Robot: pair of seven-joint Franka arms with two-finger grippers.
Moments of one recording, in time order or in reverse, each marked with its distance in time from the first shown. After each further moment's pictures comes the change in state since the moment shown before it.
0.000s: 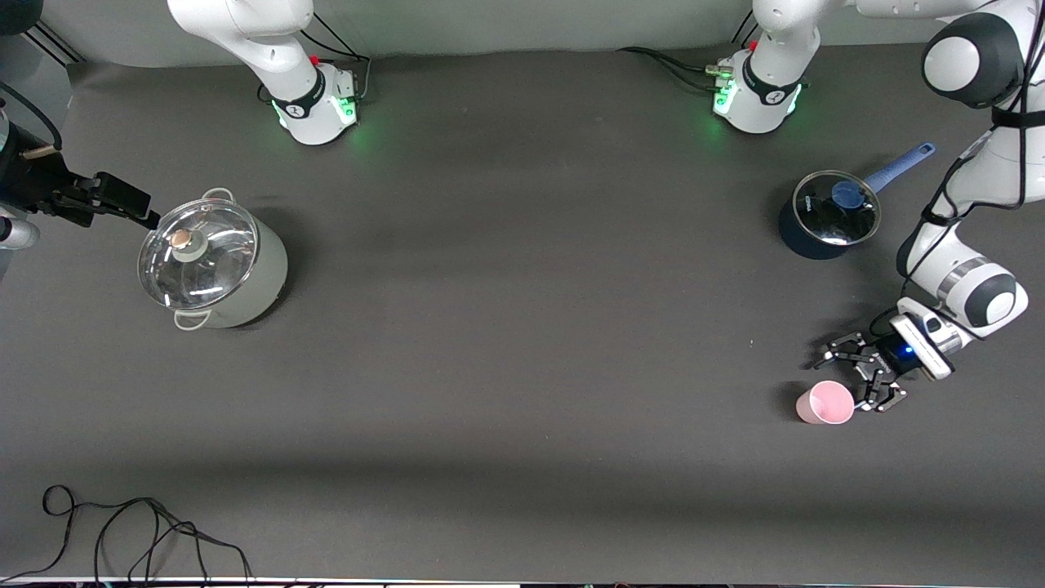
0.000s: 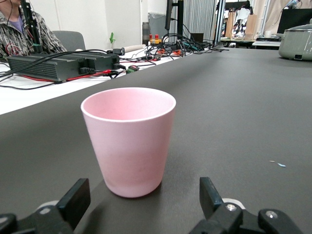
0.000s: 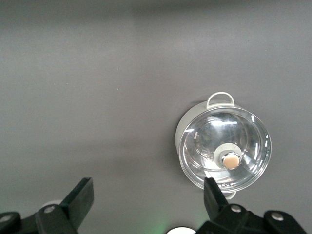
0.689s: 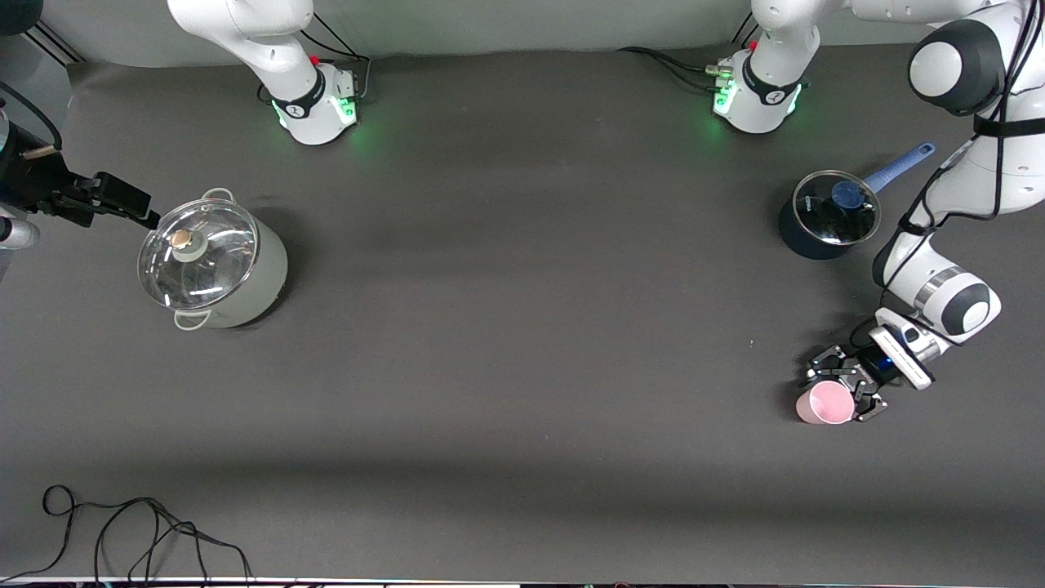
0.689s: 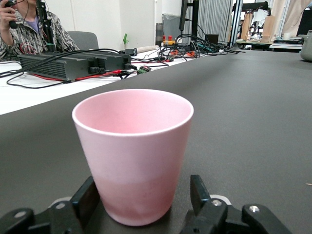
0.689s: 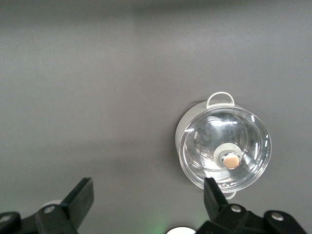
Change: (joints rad) left arm -0.045 0.017 -0.015 0.000 -0.111 0.060 0.017; right arm 0.000 0.000 0.000 0.000 0.000 -0.001 0.000
